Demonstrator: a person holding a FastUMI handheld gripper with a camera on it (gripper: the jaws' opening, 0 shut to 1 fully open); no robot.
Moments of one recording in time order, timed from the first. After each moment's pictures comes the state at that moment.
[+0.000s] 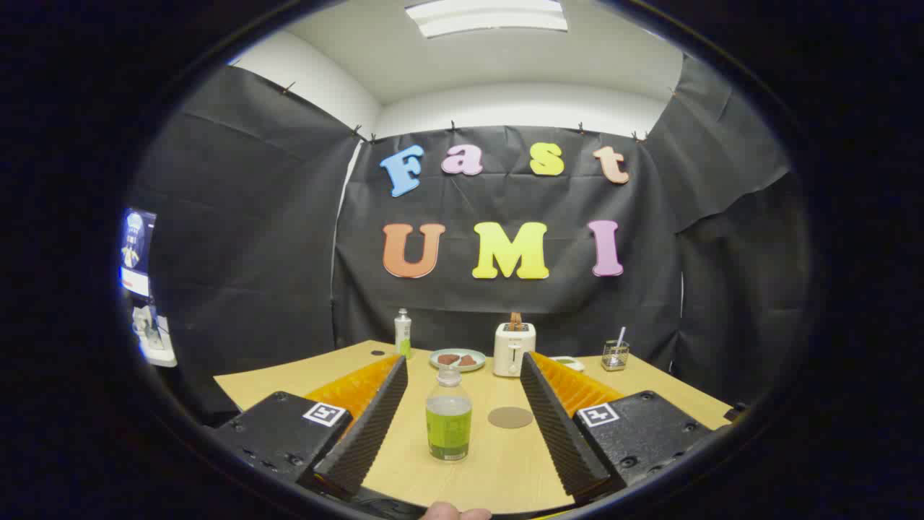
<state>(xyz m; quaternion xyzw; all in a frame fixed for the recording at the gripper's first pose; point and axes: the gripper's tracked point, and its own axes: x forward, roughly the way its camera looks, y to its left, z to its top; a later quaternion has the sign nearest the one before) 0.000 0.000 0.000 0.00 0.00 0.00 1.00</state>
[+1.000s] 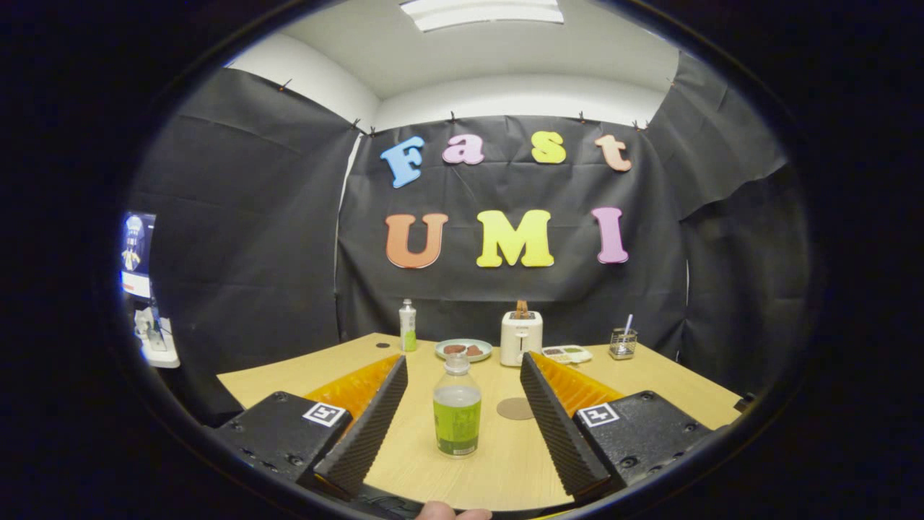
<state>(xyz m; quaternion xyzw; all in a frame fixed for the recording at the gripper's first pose) 0.010 0.008 -0.022 0.01 0.02 0.01 1.00</state>
